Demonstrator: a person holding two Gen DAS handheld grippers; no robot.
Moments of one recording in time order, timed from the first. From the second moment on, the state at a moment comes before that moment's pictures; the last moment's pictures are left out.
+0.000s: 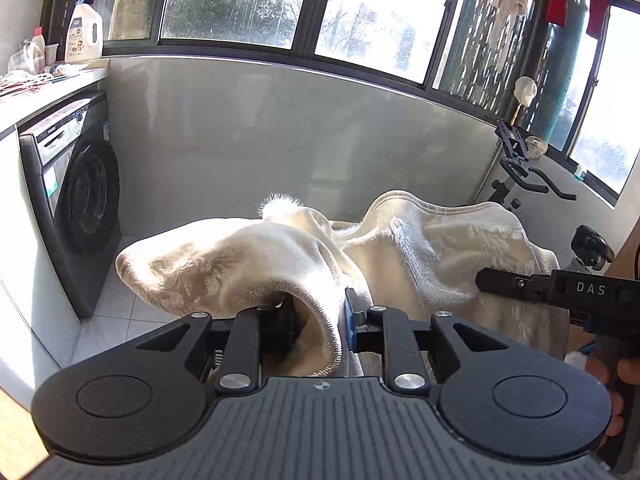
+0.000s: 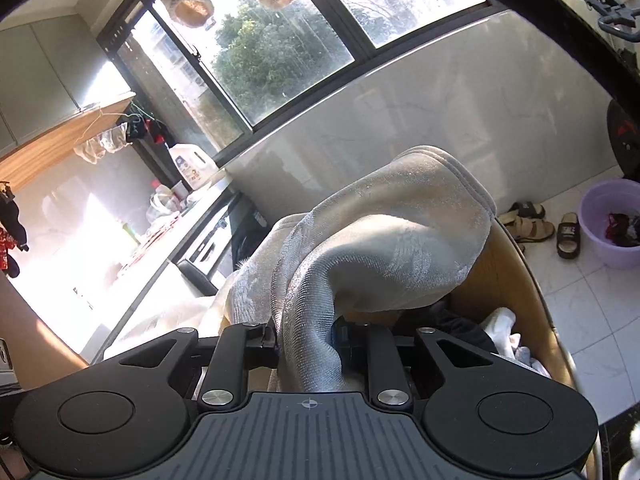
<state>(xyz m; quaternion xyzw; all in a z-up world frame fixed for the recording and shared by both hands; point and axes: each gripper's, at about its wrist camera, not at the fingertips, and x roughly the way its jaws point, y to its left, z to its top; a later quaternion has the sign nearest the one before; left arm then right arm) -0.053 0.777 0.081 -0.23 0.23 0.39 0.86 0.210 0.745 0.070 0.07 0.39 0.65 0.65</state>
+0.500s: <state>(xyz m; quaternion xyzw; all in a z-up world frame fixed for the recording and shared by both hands) -0.047 0.871 0.003 -0.32 0.27 0.40 0.82 0.224 0.812 -0.009 0.02 0.45 0.60 0.66</state>
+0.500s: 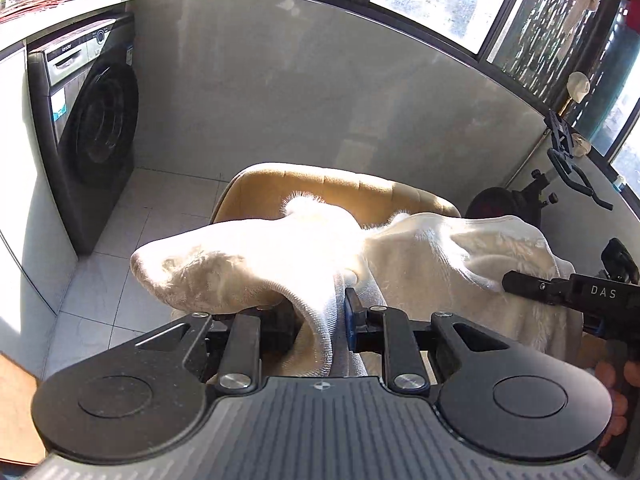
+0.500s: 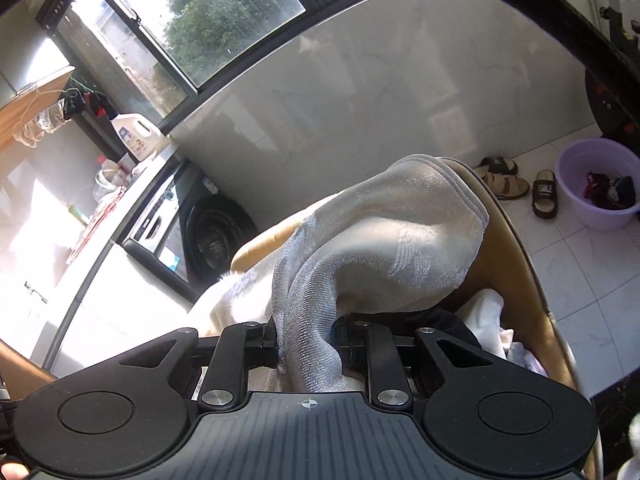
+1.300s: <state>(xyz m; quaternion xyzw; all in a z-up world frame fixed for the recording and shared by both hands) -0.056 0.830 -0.038 -0.26 0.37 0.37 0.81 0.214 0.773 -0.059 -0.13 0.38 0.55 0.73</state>
